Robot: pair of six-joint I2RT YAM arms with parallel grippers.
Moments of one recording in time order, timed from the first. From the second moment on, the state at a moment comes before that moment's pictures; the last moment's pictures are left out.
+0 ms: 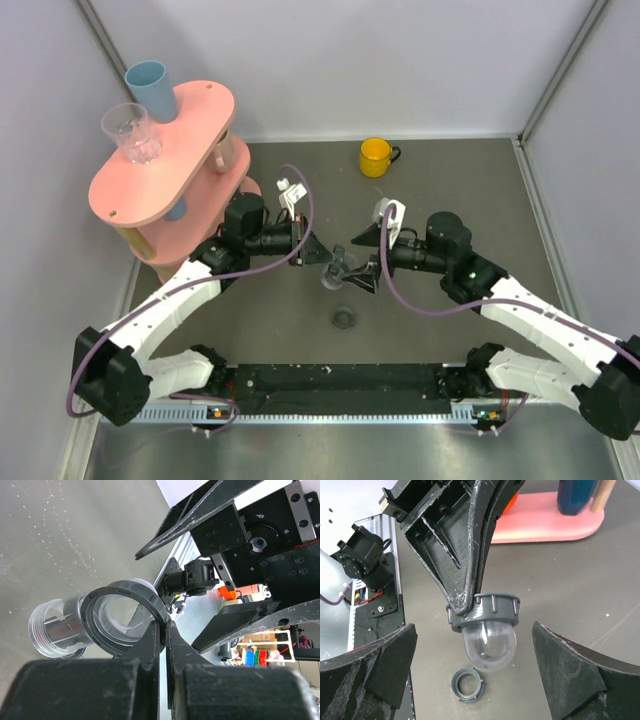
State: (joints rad) left arm -0.54 1.15 0.88 -0.07 0.82 -0.73; right arm 0.72 0.99 0.75 0.07 -0.55 0.01
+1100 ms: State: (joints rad) left arm -0.54 1.11 0.88 -0.09 0.81 -0.74; right arm 0.72 1.17 0.76 0.22 -0.70 -0.05
